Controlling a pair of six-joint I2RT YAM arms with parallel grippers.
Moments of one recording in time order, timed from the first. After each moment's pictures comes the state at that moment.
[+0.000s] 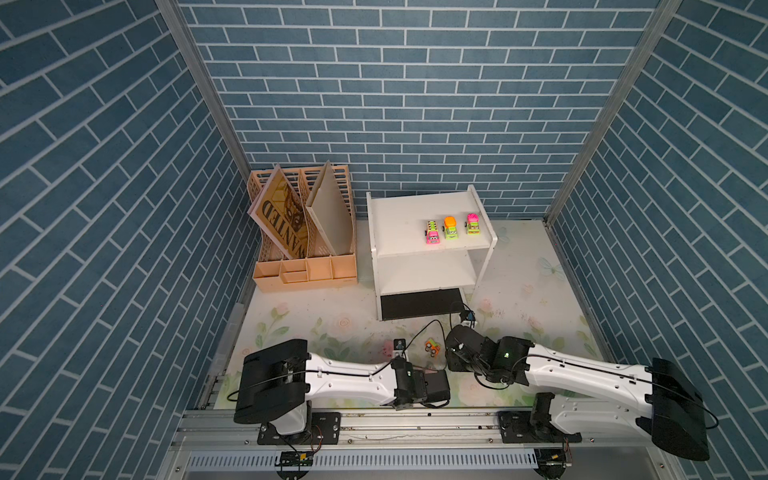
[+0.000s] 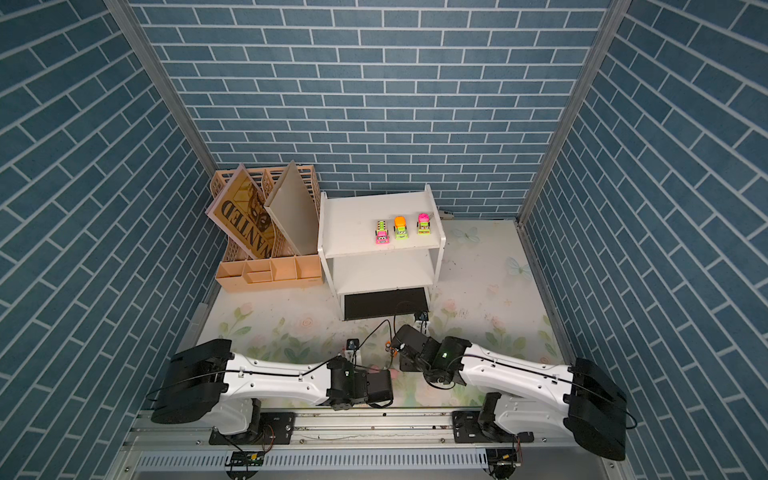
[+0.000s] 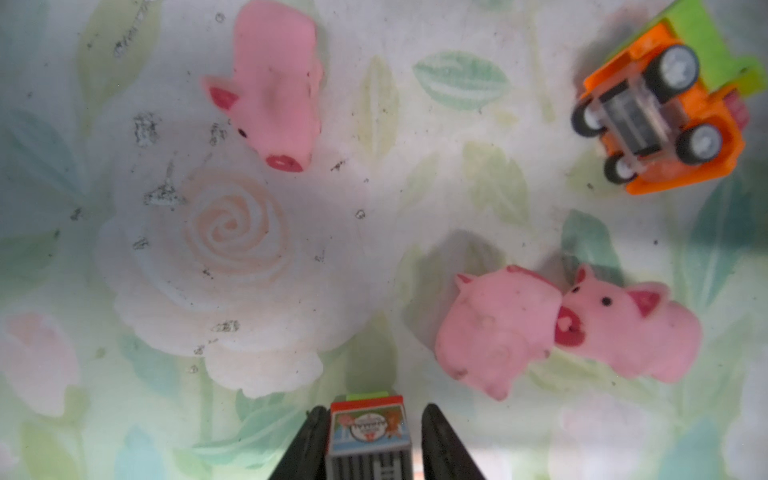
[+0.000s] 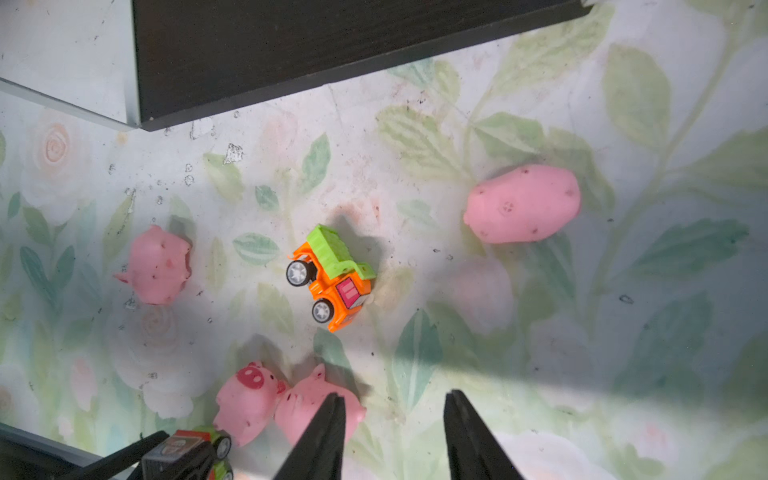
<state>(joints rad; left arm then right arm) -1.45 1.60 0.92 -0.81 -0.33 -1.46 1.14 1.14 0.65 -0.60 0.23 1.03</state>
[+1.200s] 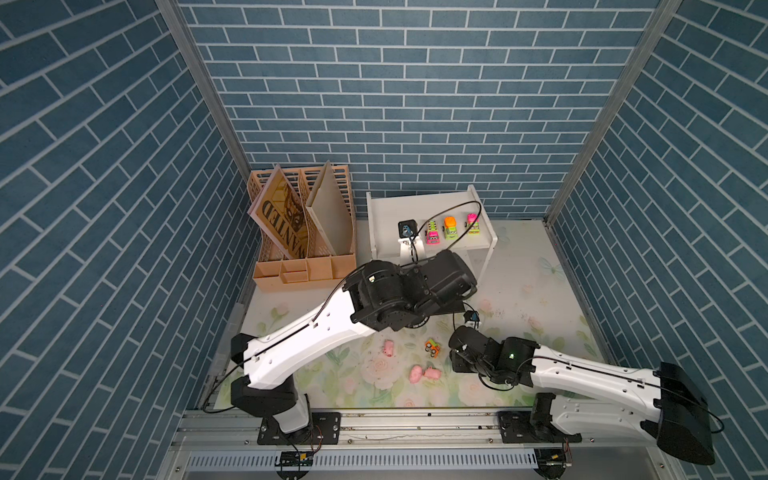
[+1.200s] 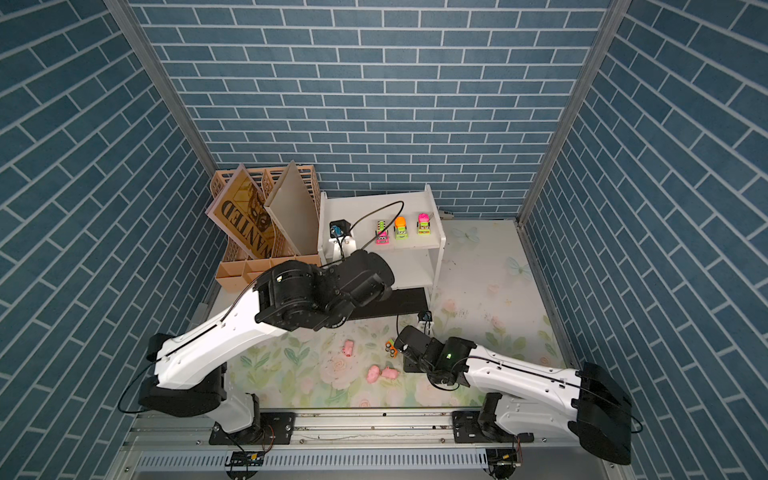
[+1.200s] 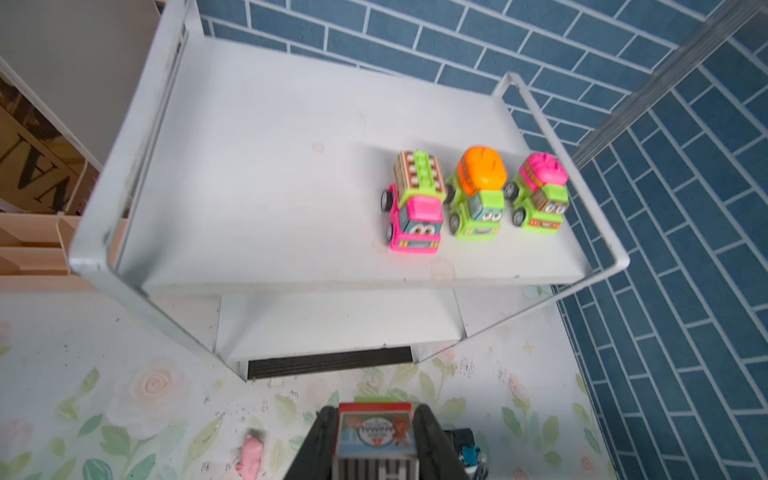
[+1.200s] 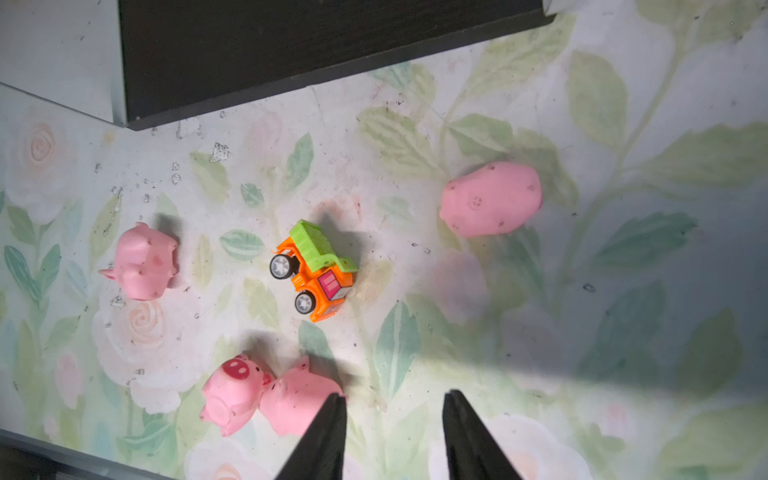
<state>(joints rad) -1.22 1.70 2.20 -1.36 -0.79 -1.04 1.14 1.10 0.65 -0.67 0.25 1.03</state>
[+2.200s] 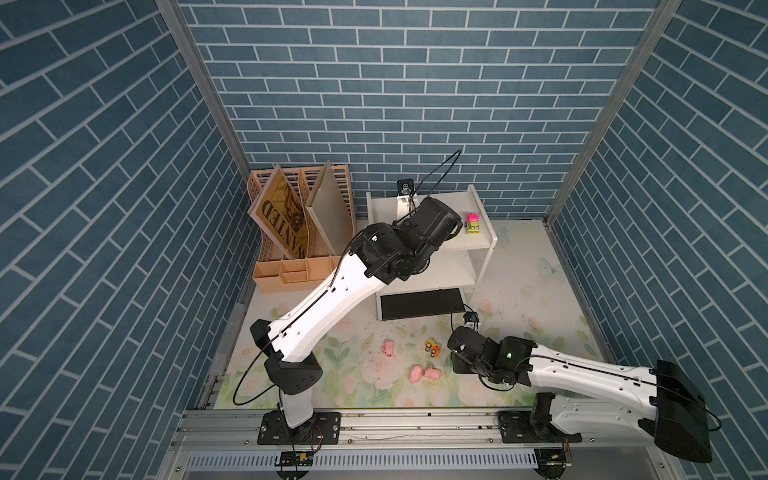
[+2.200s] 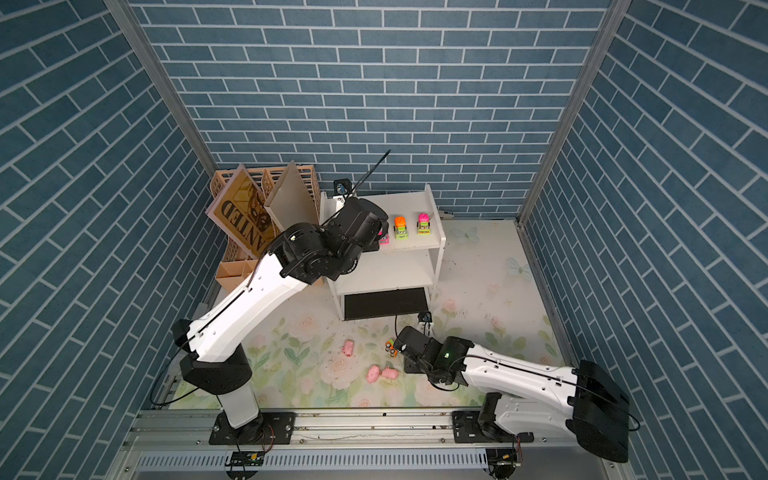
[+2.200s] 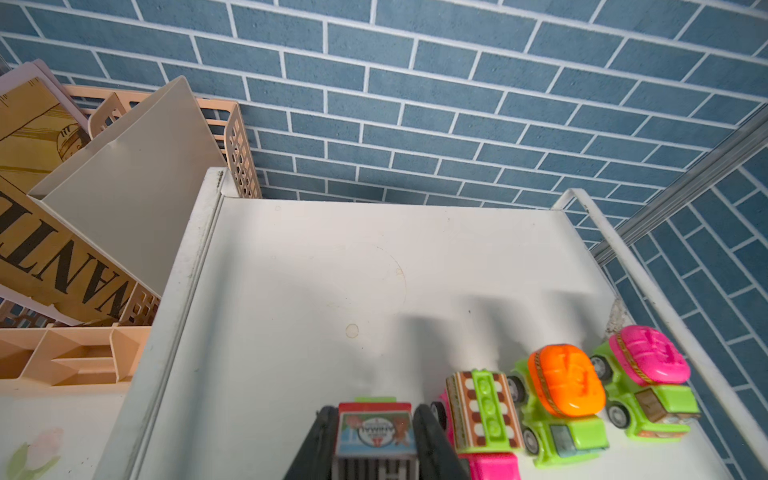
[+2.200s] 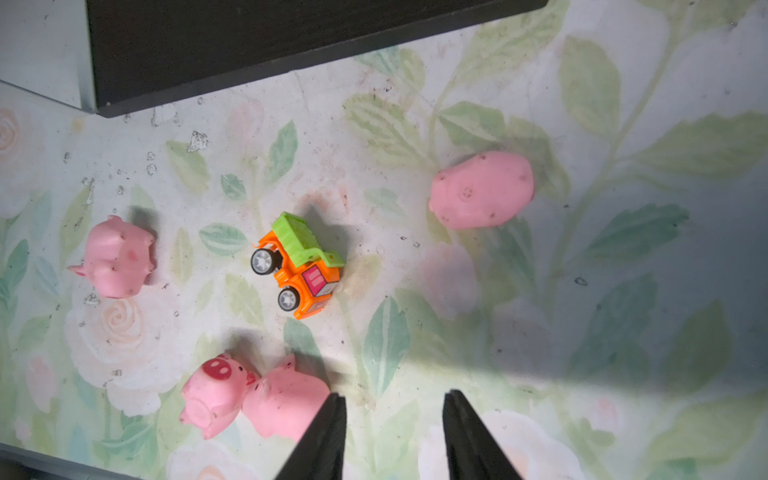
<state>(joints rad) -0.97 1.81 2.28 -1.18 -0.77 -0.73 1.14 1.12 0.65 -0.68 0.24 1.03</state>
